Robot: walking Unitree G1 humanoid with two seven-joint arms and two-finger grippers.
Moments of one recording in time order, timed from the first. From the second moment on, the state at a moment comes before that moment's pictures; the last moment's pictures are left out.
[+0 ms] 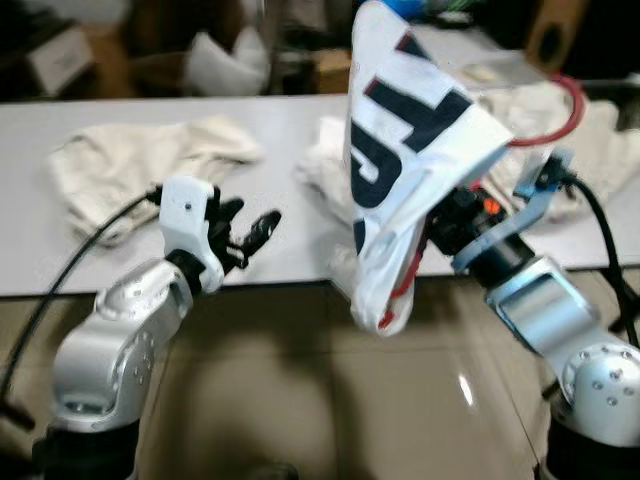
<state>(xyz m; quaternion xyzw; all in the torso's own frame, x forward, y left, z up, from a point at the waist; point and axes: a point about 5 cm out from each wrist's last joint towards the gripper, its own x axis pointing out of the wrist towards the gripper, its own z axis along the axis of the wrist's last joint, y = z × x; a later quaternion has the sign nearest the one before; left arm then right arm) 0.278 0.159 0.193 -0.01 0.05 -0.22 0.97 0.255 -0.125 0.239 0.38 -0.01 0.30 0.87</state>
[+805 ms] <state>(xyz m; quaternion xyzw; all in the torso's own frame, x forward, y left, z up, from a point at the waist) 0.275 0.145 0.198 -0.02 0.03 -0.22 0.97 0.258 -0.142 0.281 0.31 -0.08 0.32 0.89</state>
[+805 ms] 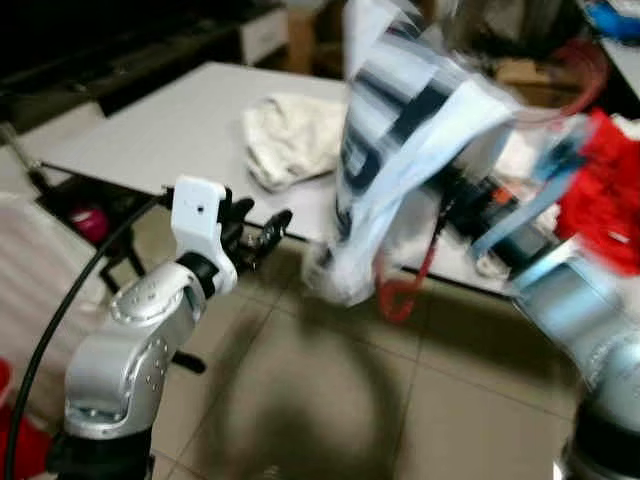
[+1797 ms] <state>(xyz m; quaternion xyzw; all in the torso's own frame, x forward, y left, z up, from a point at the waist) 0.277 0.180 0.194 0.03 0.04 -0.13 0.99 0.259 -0.131 0.215 0.24 0.02 0.34 0.91</state>
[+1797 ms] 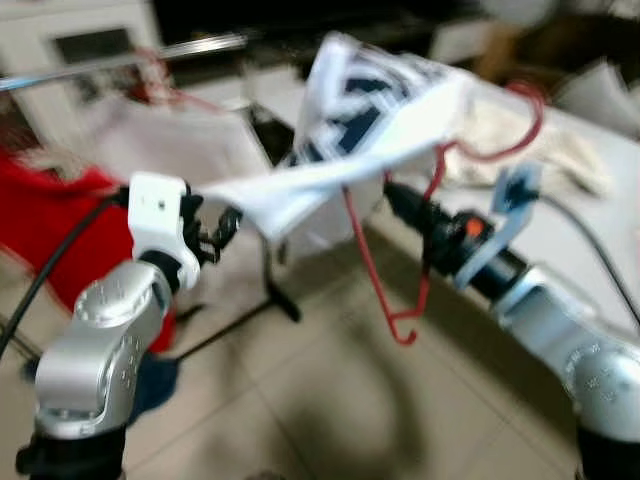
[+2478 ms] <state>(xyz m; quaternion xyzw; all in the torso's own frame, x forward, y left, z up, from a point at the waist) 0.249 0.178 0.180 0.09 0.11 -0.29 0.95 0.281 -0.138 0.202 0.26 0.01 0.26 0.93</state>
